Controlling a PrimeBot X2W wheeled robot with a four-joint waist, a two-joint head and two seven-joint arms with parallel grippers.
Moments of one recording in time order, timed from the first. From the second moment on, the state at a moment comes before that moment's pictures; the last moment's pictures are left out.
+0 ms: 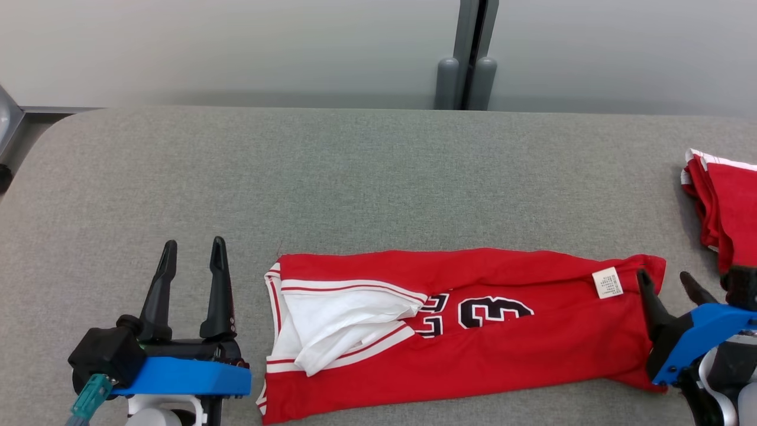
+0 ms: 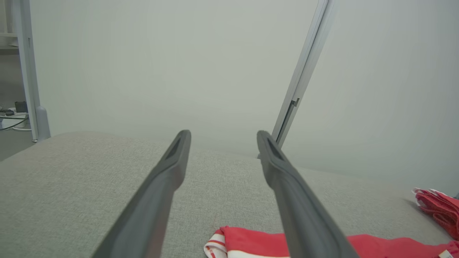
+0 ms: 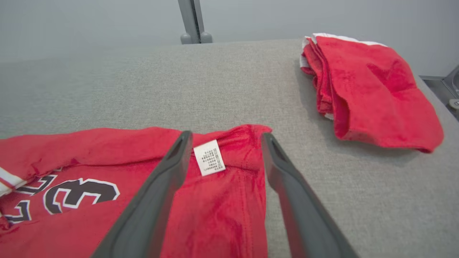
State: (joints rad) left arm -0.07 0.22 -0.23 0.03 -0.49 0.02 -0.26; right arm -0.14 -0.10 -0.24 0.10 0.16 0.13 0.35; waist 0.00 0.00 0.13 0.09
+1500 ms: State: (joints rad) left arm -0.15 0.09 -0.06 0.18 -0.33 -0.12 -0.26; right arm -0.40 -0.05 -0.42 0.44 -0.09 0.13 0.30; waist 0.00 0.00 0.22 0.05
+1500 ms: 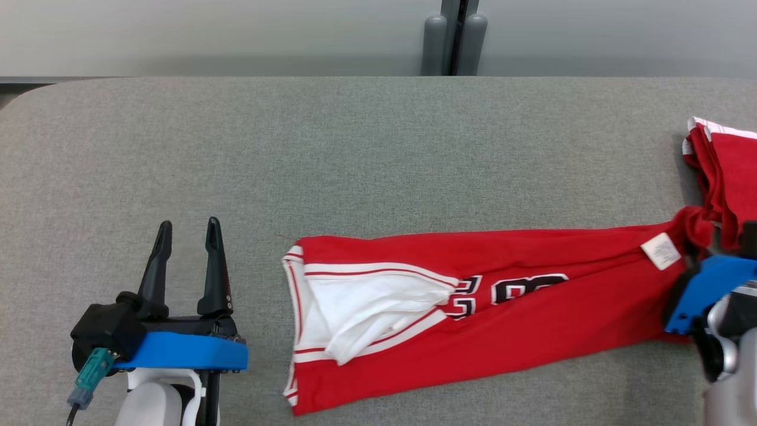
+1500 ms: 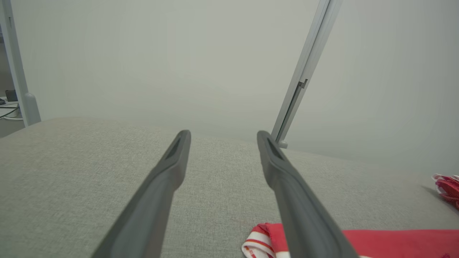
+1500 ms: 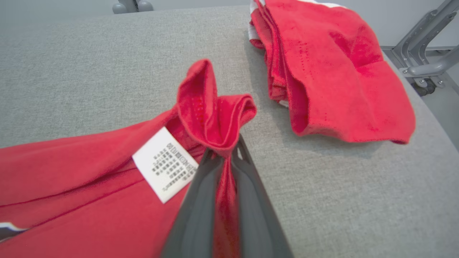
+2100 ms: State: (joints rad) left arm -0.12 0.09 -0.09 0.17 -0.33 -0.13 -0.26; right arm -0.17 -0.06 -0.19 -0.06 -0.04 0.13 0.53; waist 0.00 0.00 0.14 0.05
